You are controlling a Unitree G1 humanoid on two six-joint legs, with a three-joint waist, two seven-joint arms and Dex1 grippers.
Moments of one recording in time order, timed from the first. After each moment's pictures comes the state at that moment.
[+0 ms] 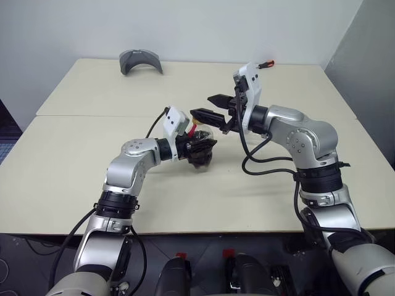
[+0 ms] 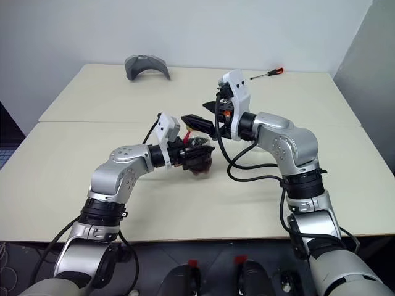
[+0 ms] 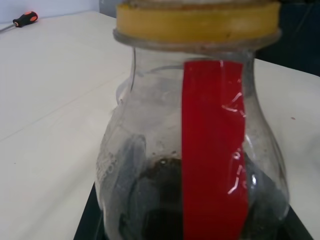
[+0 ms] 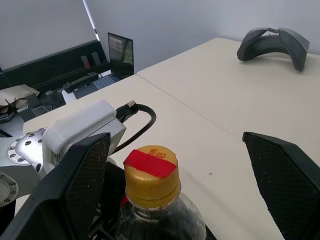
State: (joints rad) left arm -0.67 0.38 -0.06 0.15 -0.33 0.52 -0.92; right arm -0.95 -0.25 0.06 0.05 0.53 0.86 0.61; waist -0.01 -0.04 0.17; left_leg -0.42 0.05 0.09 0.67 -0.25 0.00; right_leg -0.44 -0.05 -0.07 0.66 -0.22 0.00
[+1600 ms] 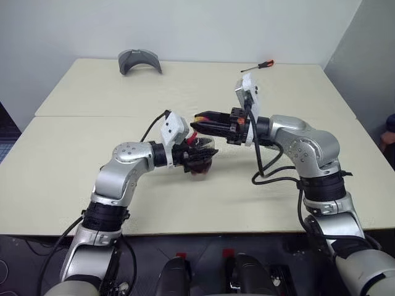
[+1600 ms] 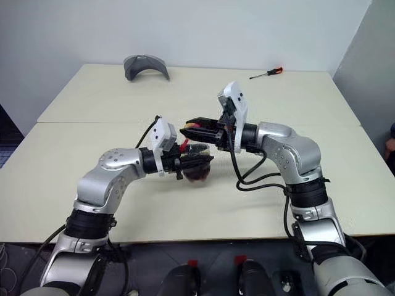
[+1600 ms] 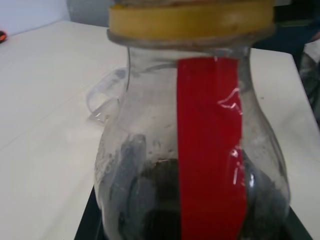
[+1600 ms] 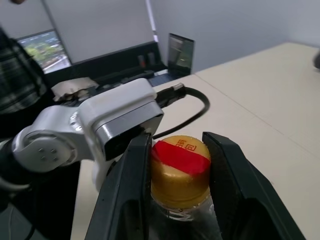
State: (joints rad) left arm -0.56 0.48 -0.08 -0.09 -0.36 0.51 -1.01; right arm -0.87 -0.30 0.10 -0.02 0.58 0.78 0.93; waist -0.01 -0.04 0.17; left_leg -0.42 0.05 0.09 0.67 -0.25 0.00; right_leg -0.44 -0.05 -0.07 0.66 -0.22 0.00
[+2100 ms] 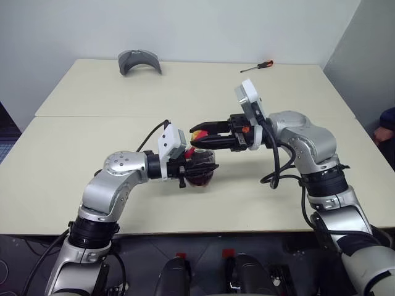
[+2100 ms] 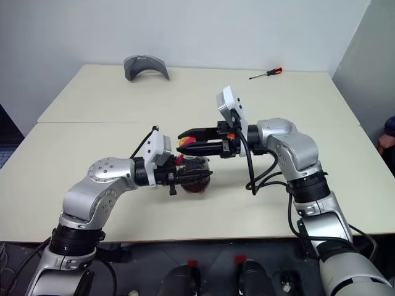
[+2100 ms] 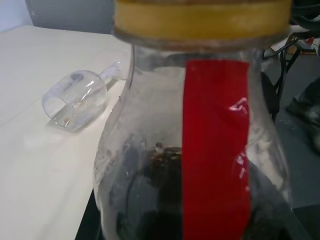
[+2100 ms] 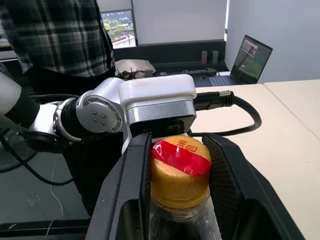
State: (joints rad) left arm -0.47 0.53 -0.09 -0.23 -0.42 0.54 -1.03; right arm -0.94 -0.32 0.17 0.09 0.55 0.63 1.21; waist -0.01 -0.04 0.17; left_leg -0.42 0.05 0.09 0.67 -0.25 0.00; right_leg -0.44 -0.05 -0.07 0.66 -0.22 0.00
